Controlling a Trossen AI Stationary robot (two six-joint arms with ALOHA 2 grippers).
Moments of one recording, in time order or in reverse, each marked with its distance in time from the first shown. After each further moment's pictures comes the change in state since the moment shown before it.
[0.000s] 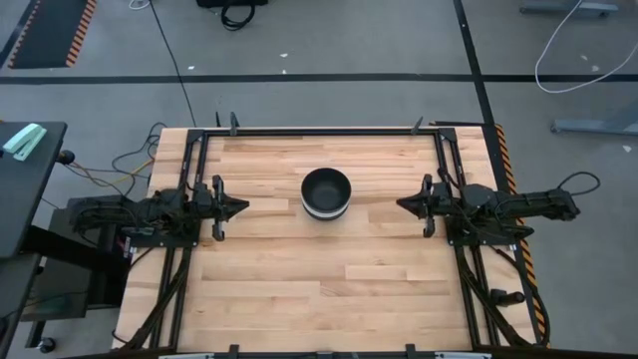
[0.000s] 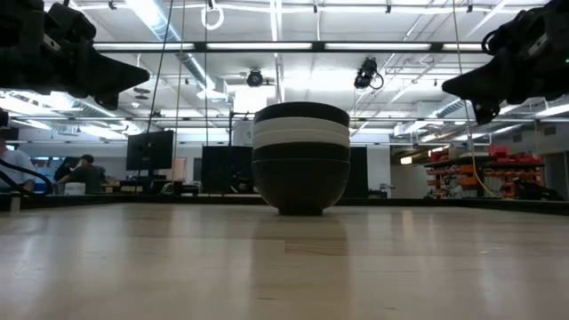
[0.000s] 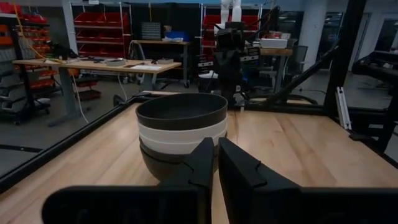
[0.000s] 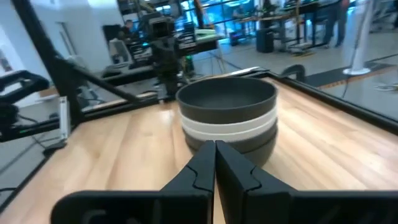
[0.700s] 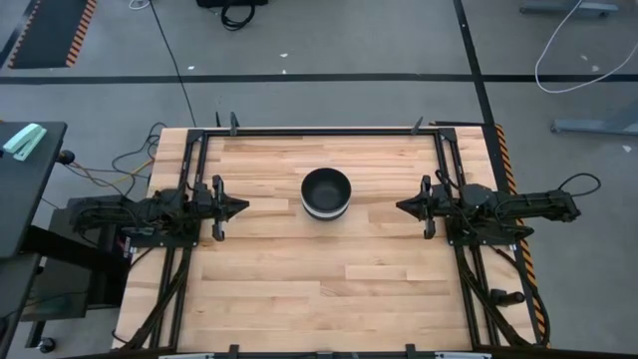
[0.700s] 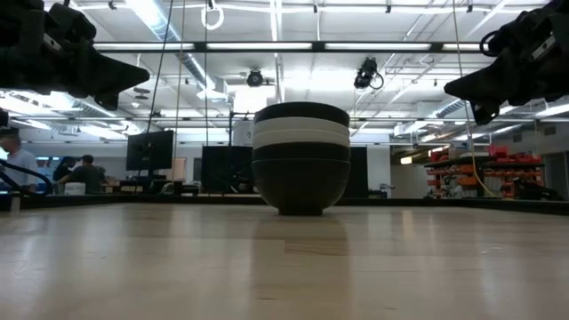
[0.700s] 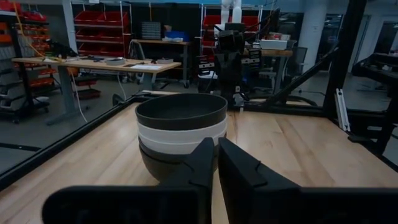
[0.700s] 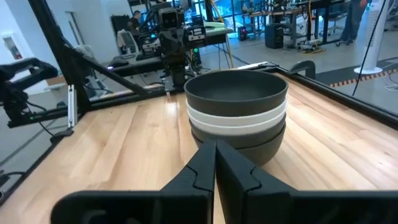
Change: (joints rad) left arm 0.000 0.000 0.000 0.001 0.000 -0.010; right arm -0.017 0.000 0.000 -0.019 -0.069 -0.018
